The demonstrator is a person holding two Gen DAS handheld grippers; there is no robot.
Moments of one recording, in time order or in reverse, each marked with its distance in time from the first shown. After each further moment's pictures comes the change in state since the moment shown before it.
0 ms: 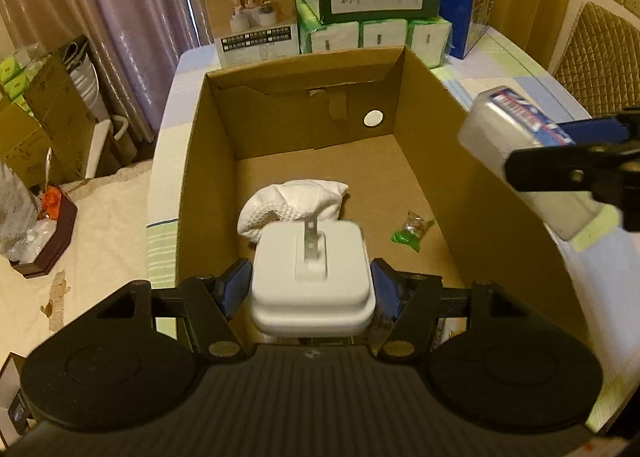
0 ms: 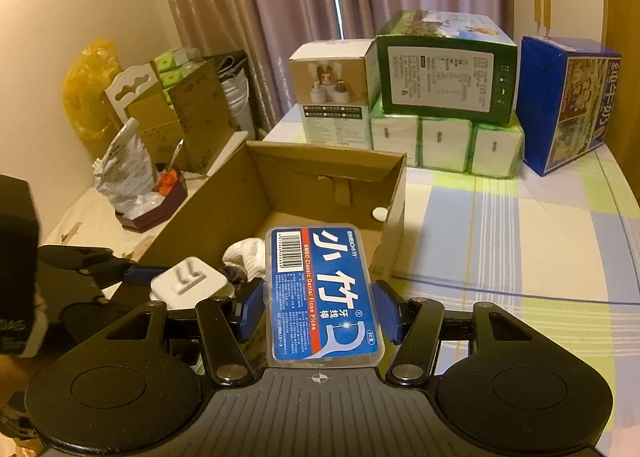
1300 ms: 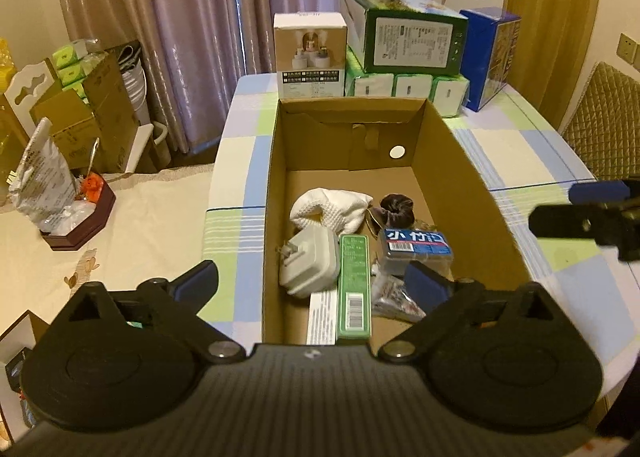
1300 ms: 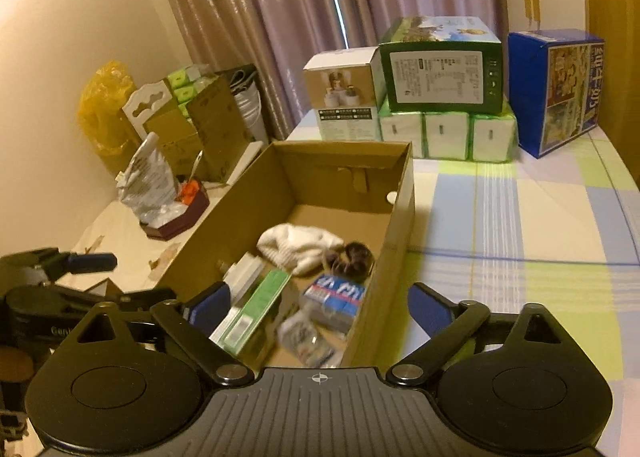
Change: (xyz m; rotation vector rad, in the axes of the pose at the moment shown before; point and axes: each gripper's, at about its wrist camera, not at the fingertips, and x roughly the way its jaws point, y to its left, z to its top) left arm -0.106 0.016 -0.044 -0.130 -0.128 0.064; right arm -0.062 0.018 -0.036 0.054 -0.033 0.048
